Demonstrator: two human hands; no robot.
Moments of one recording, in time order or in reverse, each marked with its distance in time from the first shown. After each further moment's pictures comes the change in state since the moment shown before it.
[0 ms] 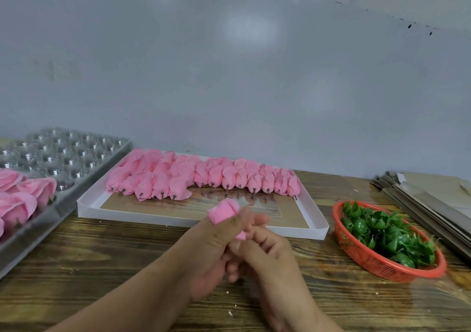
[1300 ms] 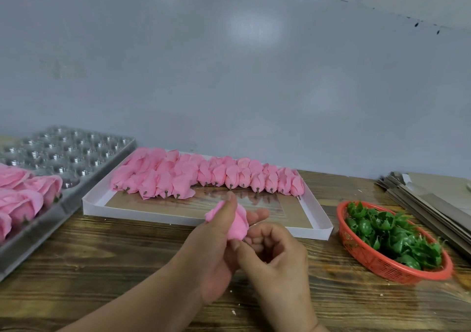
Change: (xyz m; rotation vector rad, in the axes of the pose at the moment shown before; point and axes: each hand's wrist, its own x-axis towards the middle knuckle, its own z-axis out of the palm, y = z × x) left_hand 0.006 -0.007 0.004 -0.241 0.220 -0.016; right_hand -0.002 0.007 0.004 -0.353 0.320 -0.341
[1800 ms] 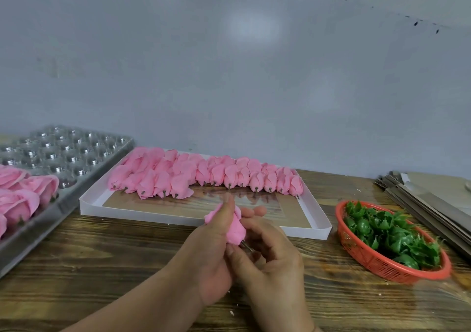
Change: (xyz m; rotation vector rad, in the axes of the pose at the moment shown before) left_hand 0.002 -0.002 0.004 -0.139 -0.002 -0.003; right_hand -0.002 -0.002 0.003 -0.127 -0.048 -0.169
